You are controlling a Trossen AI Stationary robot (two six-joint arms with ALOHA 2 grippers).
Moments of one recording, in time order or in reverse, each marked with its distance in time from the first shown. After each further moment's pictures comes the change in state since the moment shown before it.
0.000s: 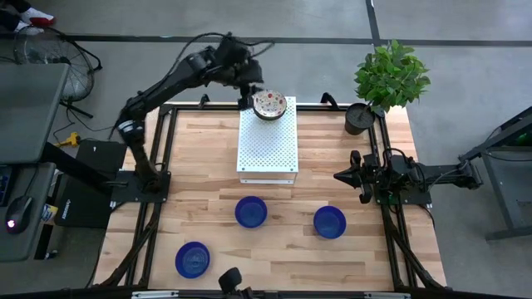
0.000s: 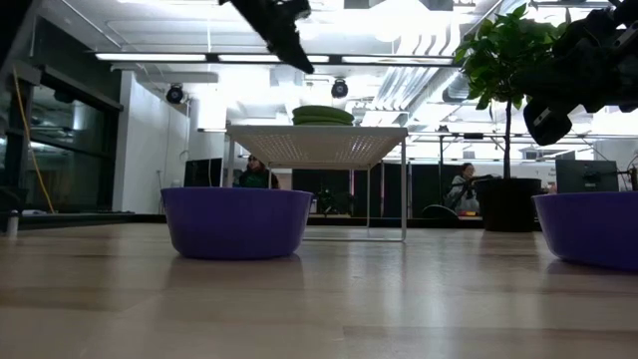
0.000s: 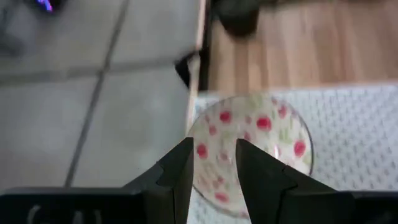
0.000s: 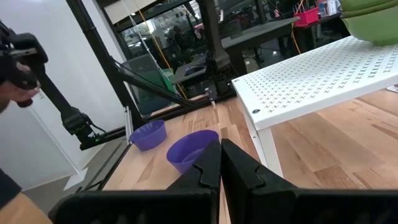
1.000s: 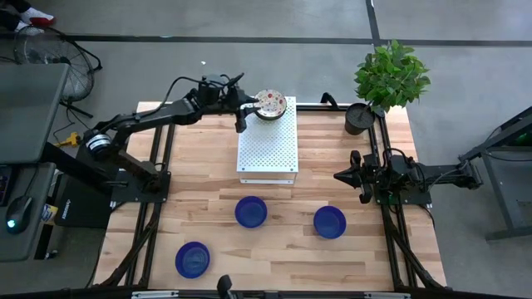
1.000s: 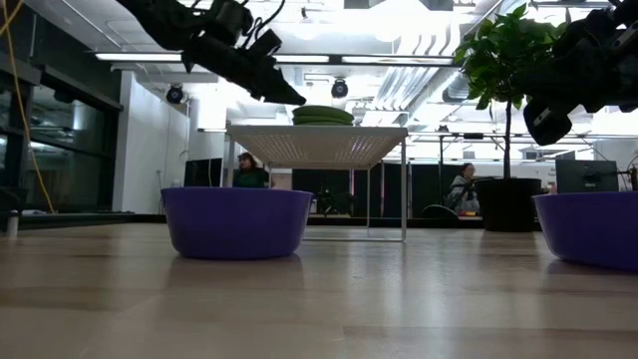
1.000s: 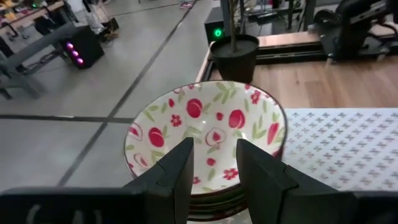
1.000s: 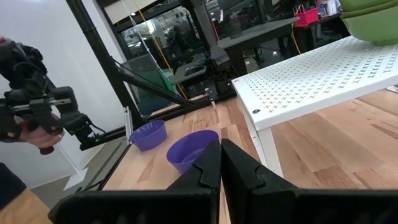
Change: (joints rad) left arm 0.026 -0.307 -0.921 0.977 0.110 -0.219; right arm 0.000 0.000 0.000 0.000 0.000 0.000
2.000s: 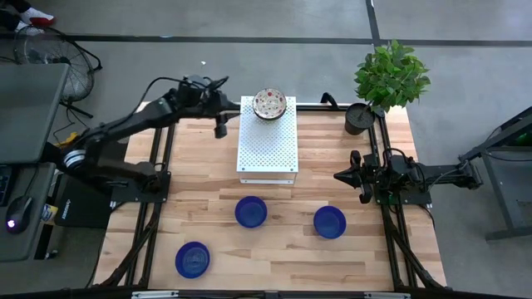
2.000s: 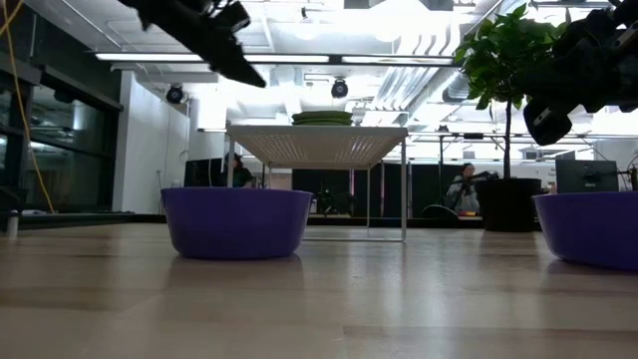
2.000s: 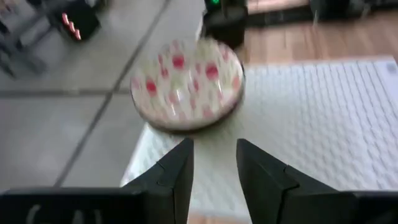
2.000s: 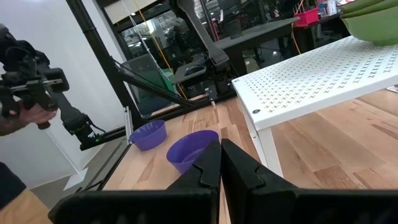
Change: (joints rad) left arm -0.017 -0.259 0.000 -0.410 -0.071 0.083; right arm 0.000 0.000 0.000 0.000 0.000 0.000
